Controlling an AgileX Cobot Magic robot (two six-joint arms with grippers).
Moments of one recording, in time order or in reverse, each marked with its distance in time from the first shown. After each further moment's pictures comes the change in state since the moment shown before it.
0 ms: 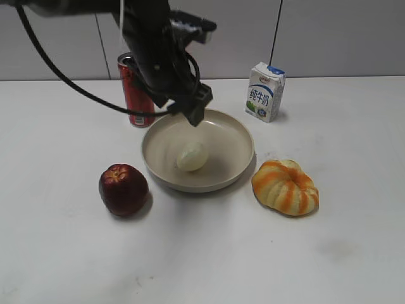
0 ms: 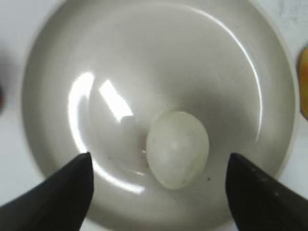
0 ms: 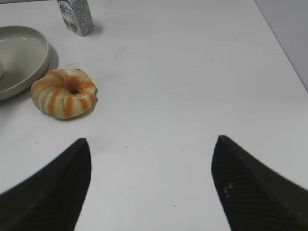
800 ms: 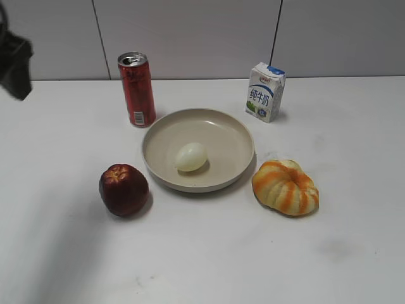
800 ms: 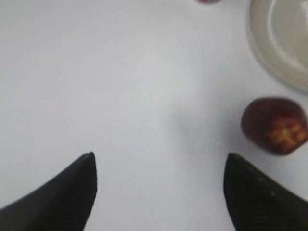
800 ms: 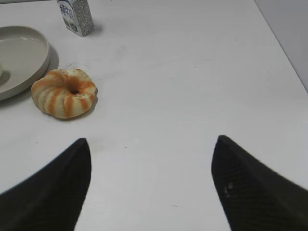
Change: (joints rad) left arm 0.284 -0.553 0.356 0.166 0.224 -0.087; right arm 0.000 0.000 0.000 0.000 0.000 0.000
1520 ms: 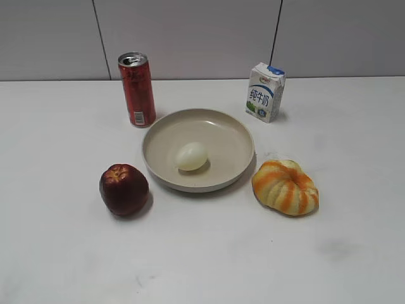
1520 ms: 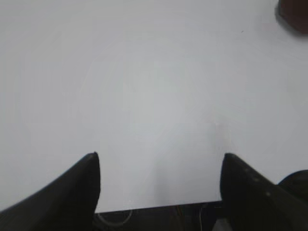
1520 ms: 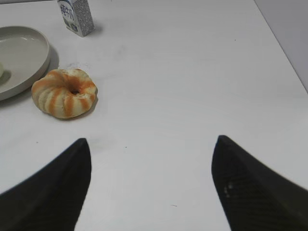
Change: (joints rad) left arm 0.189 -1.088 0.846 -0.069 -0.071 -0.007; right arm 0.000 0.000 0.000 0.000 0.000 0.000
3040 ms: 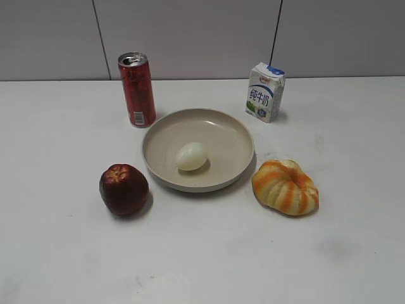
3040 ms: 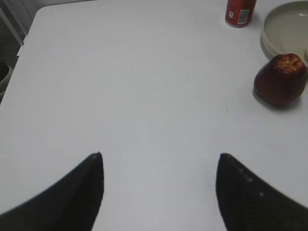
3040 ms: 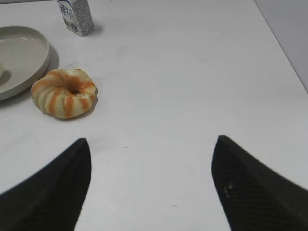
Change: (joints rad) left arm 0.004 -0.406 0.087 0.000 -0.055 0.000; right arm 0.000 0.000 0.000 0.000 0.000 0.000
